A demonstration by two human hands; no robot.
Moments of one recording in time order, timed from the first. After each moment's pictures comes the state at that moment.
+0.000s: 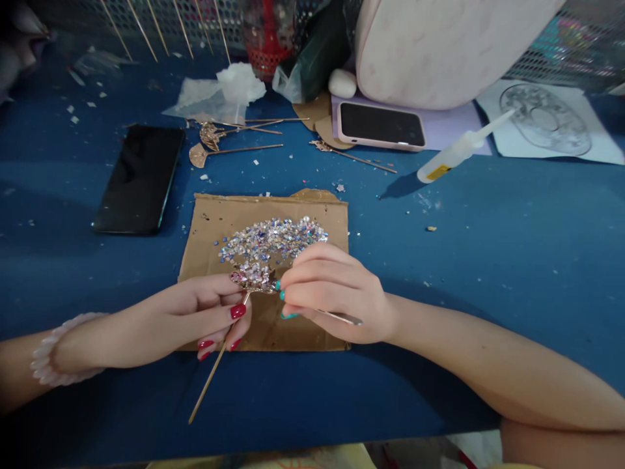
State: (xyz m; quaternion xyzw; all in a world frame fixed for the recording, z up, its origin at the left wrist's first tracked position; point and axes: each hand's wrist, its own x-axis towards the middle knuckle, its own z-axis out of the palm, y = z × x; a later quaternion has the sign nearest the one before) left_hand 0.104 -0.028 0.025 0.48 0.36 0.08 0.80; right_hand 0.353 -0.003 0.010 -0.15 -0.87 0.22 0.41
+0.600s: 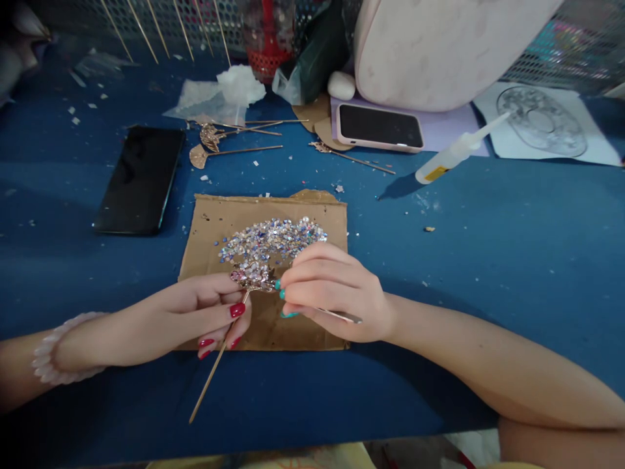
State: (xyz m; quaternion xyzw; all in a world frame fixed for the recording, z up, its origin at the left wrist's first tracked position) left_hand 0.105 -0.028 0.026 0.46 0.35 0.09 0.81; right_hand 0.354 -0.003 0.010 -0.16 -0.87 0.22 0.40
